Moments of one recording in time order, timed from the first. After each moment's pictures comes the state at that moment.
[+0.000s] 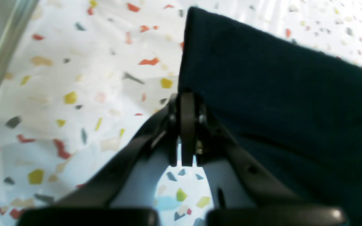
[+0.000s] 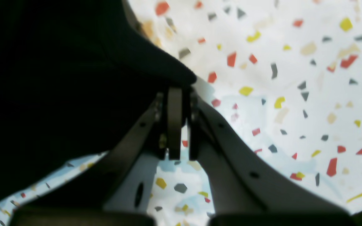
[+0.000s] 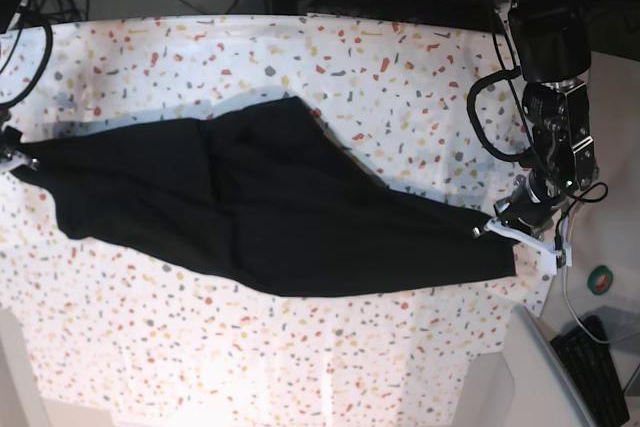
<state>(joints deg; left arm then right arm) -10.6 -14.3 -18.0 63.0 -20.7 -8.9 31.0 -0.3 19.3 31.6 72.3 21.6 13.9 -54.8</state>
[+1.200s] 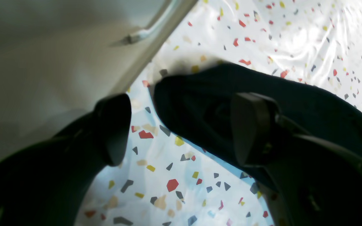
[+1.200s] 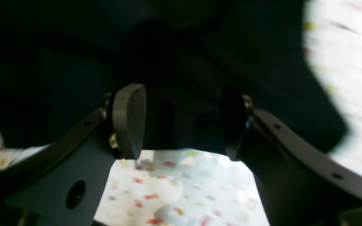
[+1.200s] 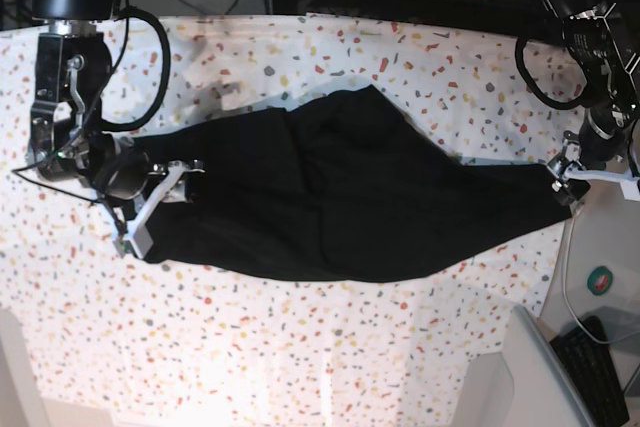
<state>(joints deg) 3.2 -15.2 -37.0 76.4 -29.9 -8.6 36.8 0.1 4.2 7.6 89.2 21.8 19.3 -61.6</state>
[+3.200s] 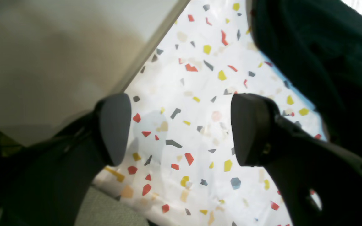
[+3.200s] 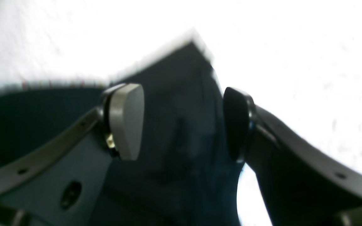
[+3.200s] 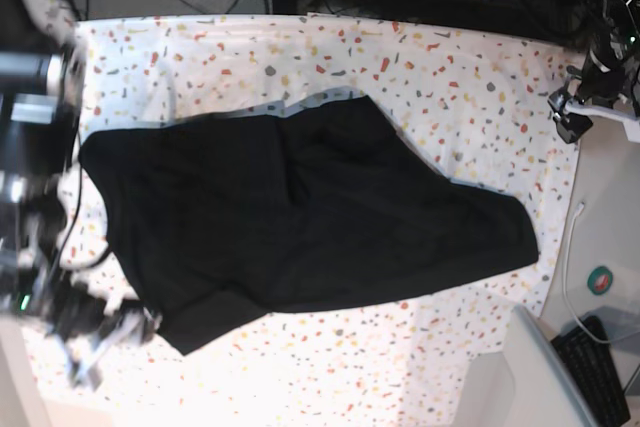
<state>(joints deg) 19.2 -13.2 -39.5 88.6 -30.5 -8.7 36.9 25.8 11.3 5.1 70.5 20.5 15.6 -54.2</state>
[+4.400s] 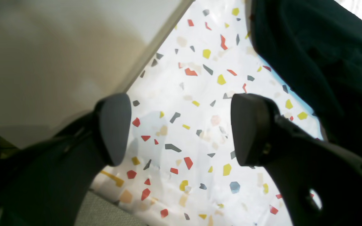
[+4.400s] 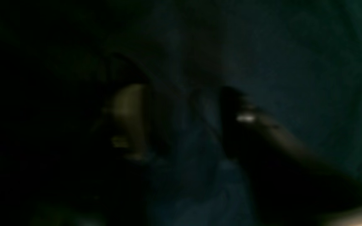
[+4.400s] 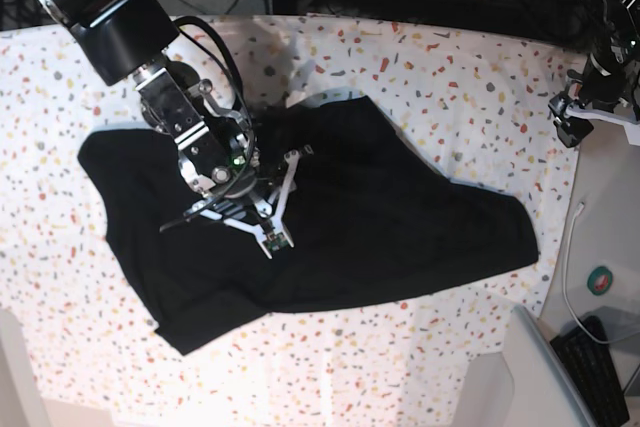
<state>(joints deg) 18.3 -13.3 -39.6 88.4 -30.6 -8.7 36.8 11.9 4.7 -34.7 70.2 5.7 -4.3 -45.3</state>
